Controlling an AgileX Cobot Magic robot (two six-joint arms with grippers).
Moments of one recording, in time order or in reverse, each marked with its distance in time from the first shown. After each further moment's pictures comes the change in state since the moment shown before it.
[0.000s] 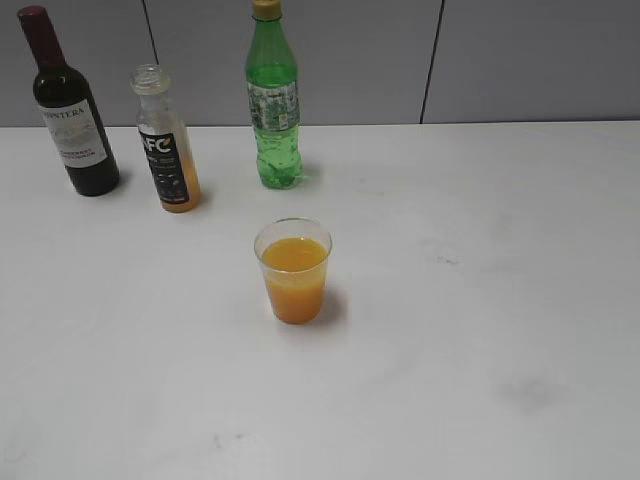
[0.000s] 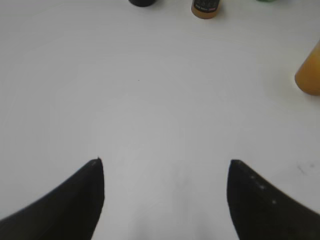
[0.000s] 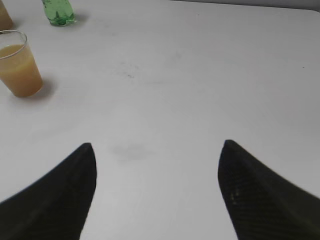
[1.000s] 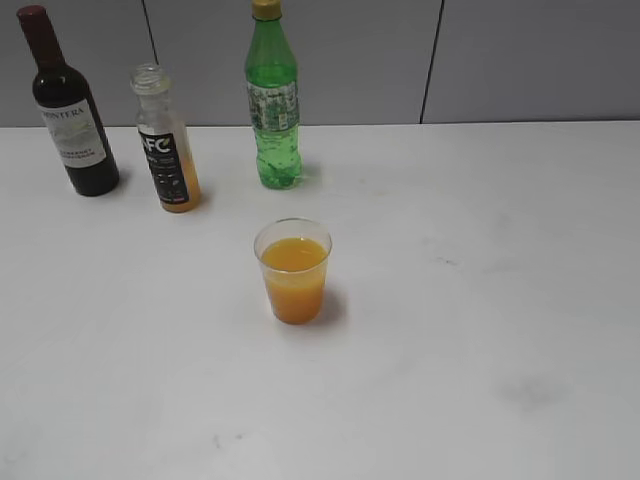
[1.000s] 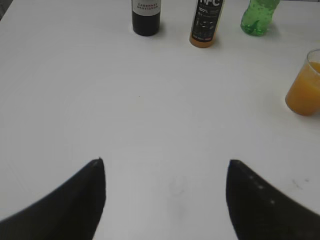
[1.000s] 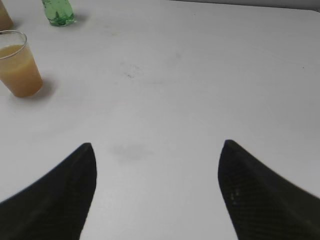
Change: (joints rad) left arm 0.000 -0.343 0.081 0.010 0.067 -0.066; right arm 0.000 0.000 0.000 0.000 -0.001 0.000
